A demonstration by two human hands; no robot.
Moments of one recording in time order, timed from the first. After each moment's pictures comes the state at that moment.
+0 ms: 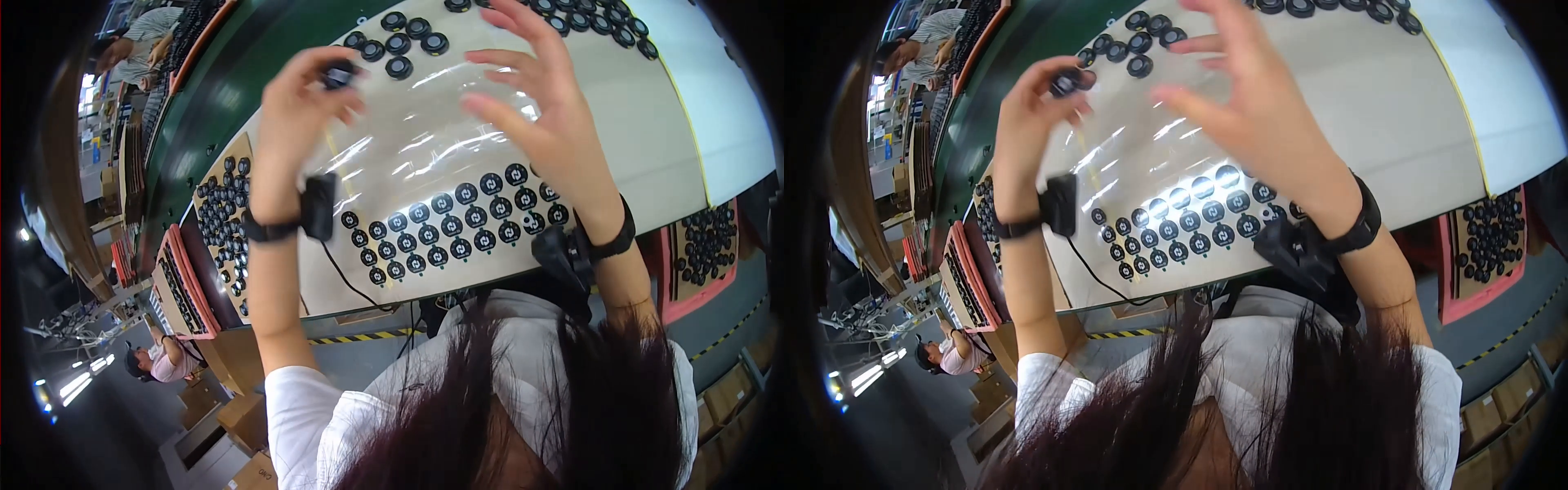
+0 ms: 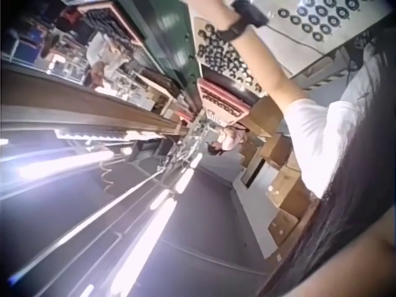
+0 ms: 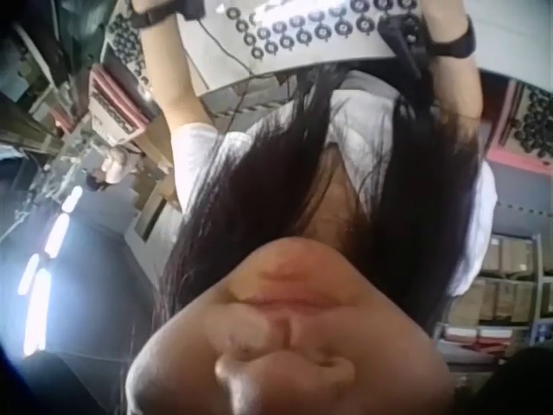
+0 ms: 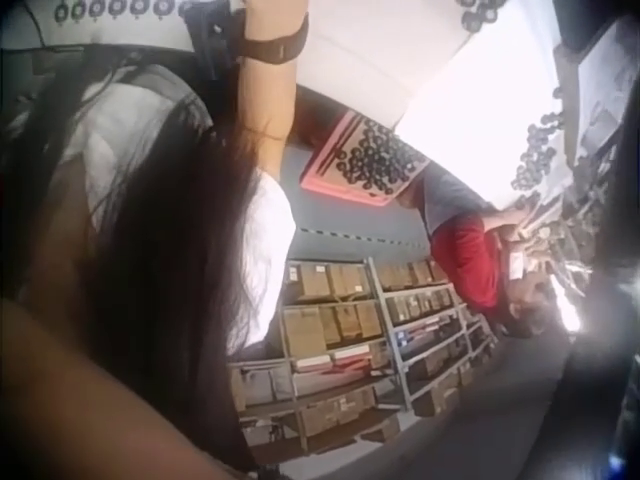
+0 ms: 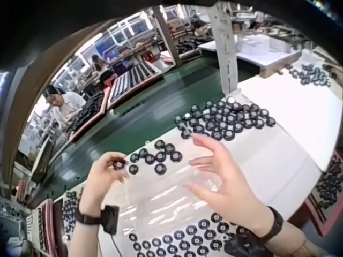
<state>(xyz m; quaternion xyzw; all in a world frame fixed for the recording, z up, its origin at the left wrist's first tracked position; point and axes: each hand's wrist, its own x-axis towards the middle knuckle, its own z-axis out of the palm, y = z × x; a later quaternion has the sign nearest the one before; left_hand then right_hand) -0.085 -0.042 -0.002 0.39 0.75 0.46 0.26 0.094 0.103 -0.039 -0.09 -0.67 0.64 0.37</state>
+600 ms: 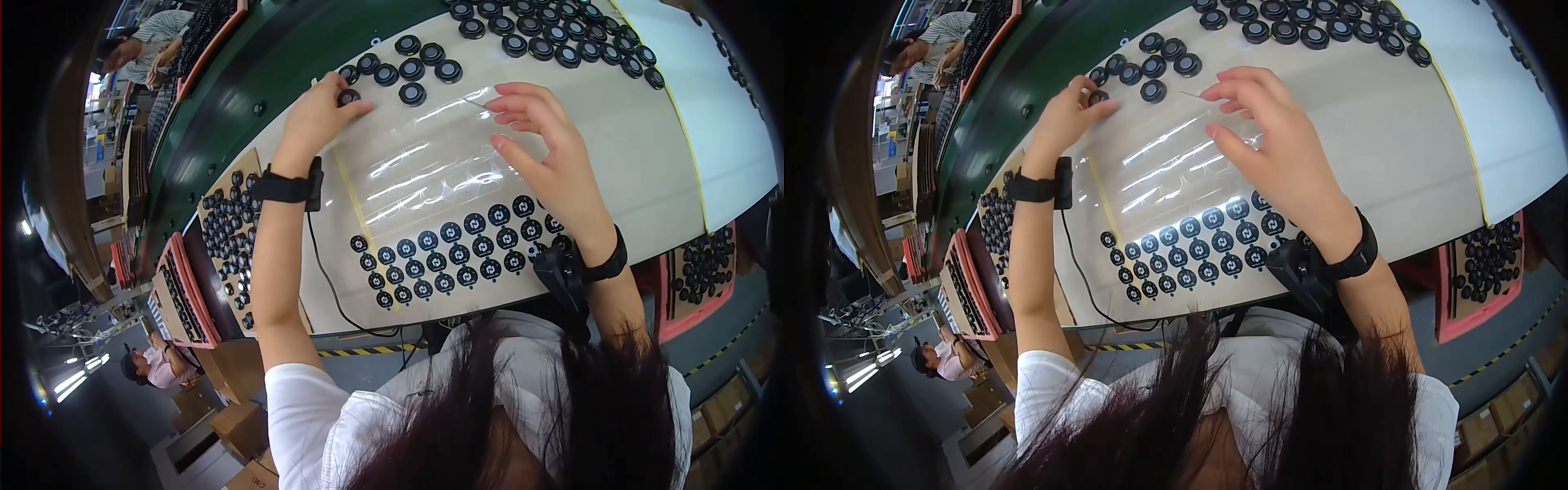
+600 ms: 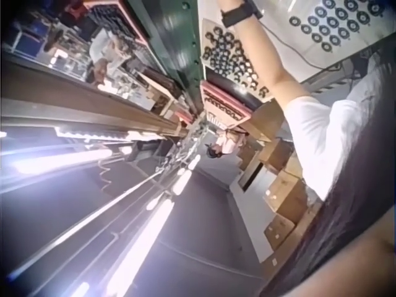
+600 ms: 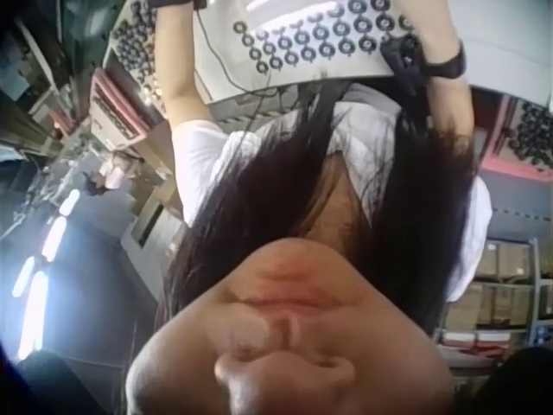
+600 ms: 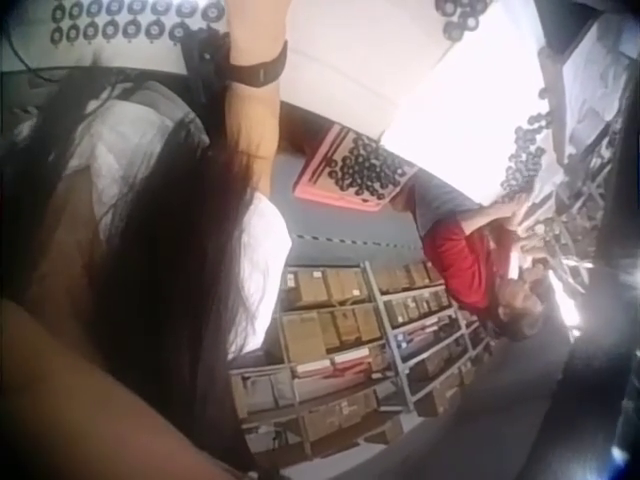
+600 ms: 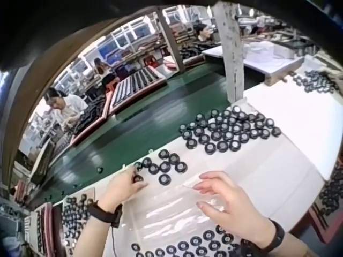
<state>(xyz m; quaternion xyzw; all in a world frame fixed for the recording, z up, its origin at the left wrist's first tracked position) -0.158 -0.037 -0.057 0.41 0.91 0.08 0.05 0.096 0.108 -0.062 -0.13 -0.76 0.57 0.27</state>
